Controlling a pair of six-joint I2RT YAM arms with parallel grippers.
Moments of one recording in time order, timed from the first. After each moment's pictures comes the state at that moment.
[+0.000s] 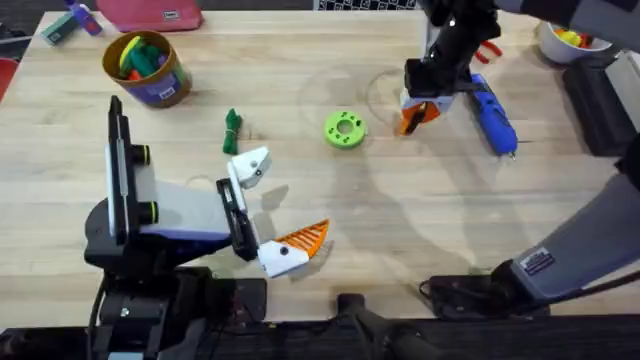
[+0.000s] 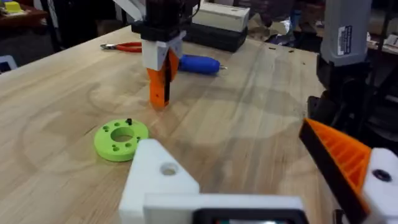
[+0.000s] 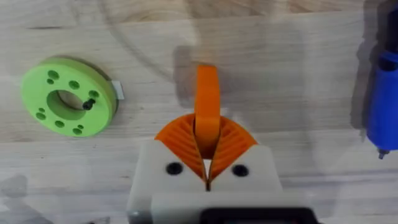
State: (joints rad) left arm -0.02 0.01 0.01 -0.13 1.18 0.01; right arm 0.27 1.89 1.54 -1.20 0.02 0.33
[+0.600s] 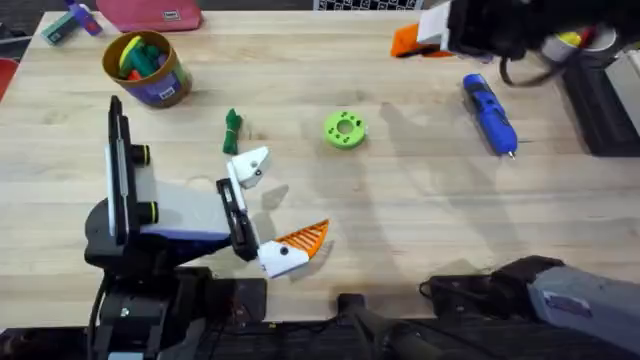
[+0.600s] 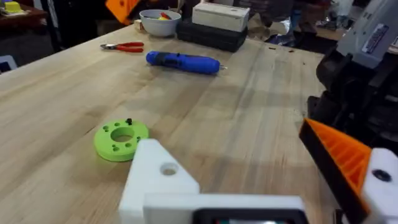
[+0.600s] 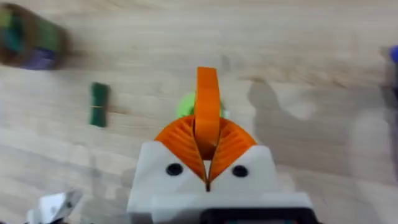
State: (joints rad) left arm -0.02 0.01 0.01 -0.13 1.18 0.01; right arm 0.31 1.31 1.34 -0.87 -0.14 0.37
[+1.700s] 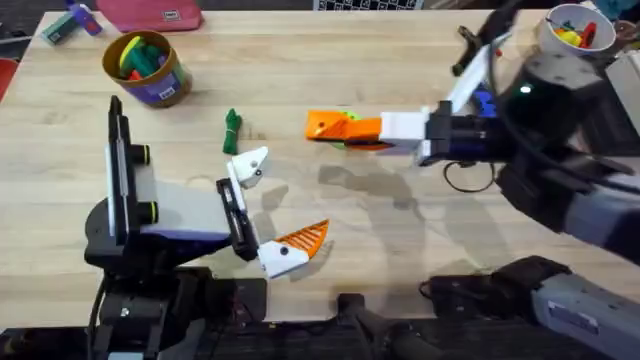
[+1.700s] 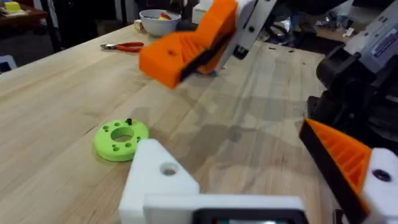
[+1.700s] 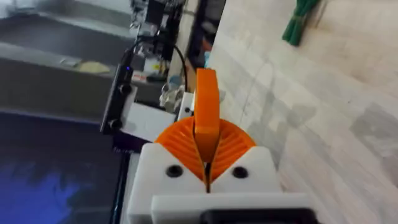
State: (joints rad) left arm -0.02 0.01 0.01 -0.13 1.18 0.01; right arm 0.31 1.09 0.43 0.41 -1.07 1.01
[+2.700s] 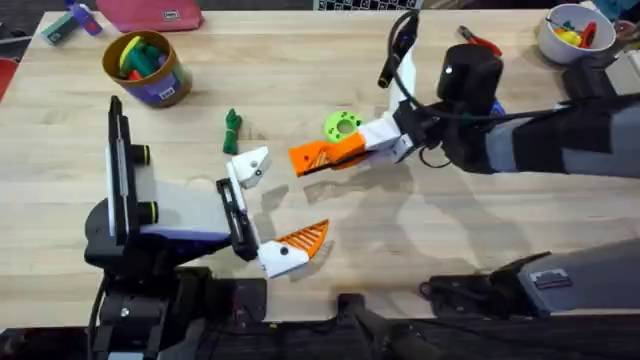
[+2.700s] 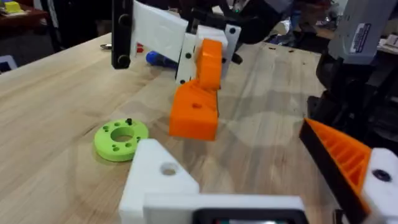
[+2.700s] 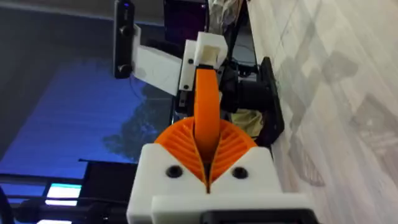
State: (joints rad) left arm -0.02 0.01 0.01 -0.13 1.18 0.01; right arm 0.32 1.64 0.58 0.69 -1.55 1.04
